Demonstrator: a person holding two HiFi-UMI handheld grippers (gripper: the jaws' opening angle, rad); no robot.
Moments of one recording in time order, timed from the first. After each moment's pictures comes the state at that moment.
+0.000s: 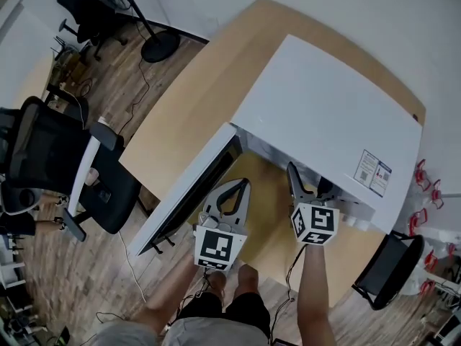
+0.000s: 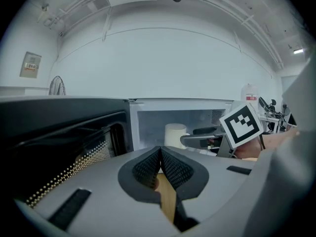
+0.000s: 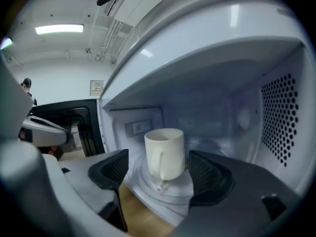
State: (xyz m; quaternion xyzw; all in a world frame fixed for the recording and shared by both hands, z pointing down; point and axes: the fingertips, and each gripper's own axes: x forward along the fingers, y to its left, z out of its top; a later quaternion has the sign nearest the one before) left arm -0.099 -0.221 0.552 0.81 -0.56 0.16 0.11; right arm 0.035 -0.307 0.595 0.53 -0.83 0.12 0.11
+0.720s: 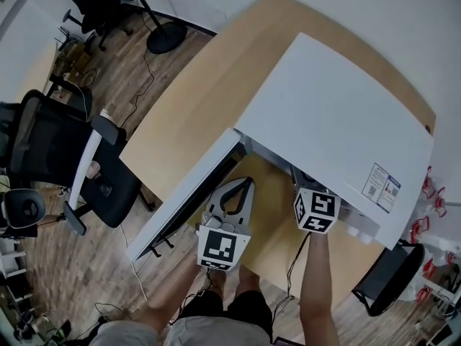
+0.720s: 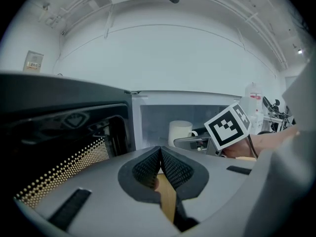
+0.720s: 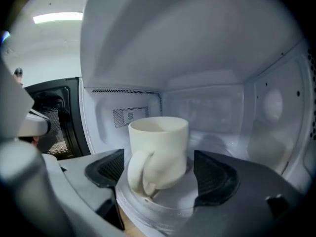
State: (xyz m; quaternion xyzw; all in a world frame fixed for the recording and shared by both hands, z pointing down) left arm -0.101 -0.240 0.566 0.80 -0.57 0.16 0.12; right arm 0.026 -0.352 0.627 0.53 -0.82 0.12 0.16
